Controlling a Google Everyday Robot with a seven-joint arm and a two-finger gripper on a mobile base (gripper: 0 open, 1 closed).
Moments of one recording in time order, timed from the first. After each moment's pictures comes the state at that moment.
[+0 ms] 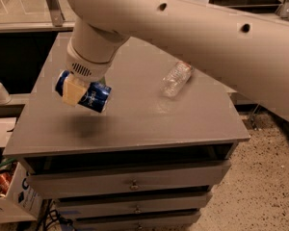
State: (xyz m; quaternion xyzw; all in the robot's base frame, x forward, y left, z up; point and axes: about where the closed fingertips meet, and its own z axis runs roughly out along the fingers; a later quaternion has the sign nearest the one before) arm 0.517 0.153 0.903 -0.61 0.75 0.11 0.25
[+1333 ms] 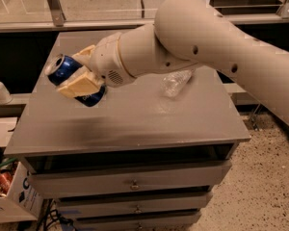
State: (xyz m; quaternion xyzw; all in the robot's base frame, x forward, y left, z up) arm 0.500 0.153 0.953 -0.61 0.58 0.29 0.45
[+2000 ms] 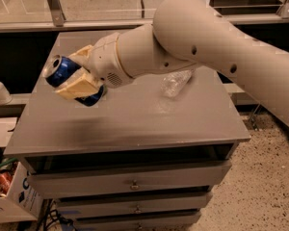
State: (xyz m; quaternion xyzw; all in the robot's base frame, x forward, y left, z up) arm 0.496 0.154 0.955 -0.63 0.56 0.27 0.46
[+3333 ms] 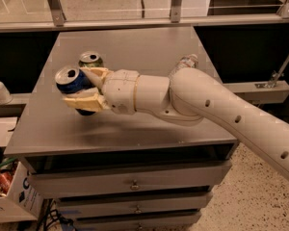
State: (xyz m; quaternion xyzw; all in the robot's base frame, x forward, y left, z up) arm 0.508 0.148 0.923 -0.51 0.51 0.36 0.59
